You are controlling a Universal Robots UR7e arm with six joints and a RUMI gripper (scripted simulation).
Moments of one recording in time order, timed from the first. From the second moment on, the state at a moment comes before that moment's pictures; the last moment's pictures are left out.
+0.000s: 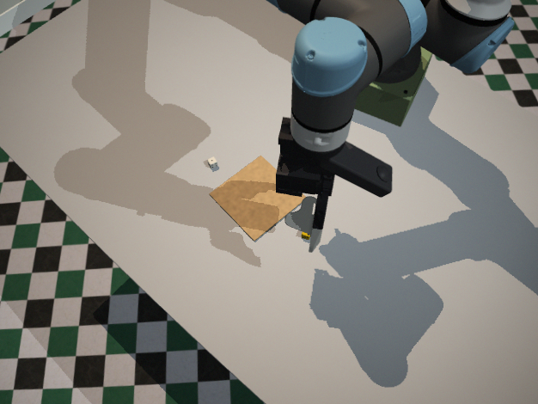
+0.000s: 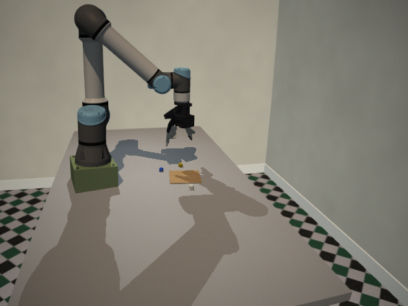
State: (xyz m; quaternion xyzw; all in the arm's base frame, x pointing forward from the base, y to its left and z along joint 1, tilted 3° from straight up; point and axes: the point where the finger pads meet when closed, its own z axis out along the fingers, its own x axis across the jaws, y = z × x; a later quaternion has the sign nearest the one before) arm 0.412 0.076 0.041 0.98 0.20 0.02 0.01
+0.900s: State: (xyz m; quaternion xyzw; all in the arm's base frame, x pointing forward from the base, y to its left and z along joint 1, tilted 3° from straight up) arm 0.411 0.072 0.031 0.89 0.46 0.02 0.01
